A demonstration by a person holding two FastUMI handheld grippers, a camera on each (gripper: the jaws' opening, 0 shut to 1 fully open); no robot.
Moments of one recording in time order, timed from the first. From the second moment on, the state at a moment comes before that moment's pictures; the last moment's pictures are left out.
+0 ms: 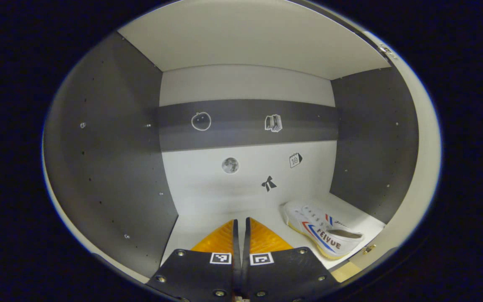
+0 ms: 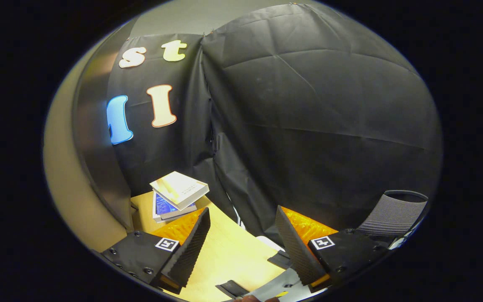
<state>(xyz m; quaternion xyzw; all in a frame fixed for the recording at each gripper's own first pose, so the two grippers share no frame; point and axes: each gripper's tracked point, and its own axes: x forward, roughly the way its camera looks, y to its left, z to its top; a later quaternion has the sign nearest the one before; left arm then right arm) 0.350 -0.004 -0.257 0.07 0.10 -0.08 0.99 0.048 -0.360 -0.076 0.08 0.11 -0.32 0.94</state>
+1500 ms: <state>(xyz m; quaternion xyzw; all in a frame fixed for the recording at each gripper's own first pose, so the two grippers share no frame) 0.046 0.032 -0.246 0.03 0.05 0.03 1.00 0.114 -0.245 0.105 0.13 0.03 -0.06 0.99</state>
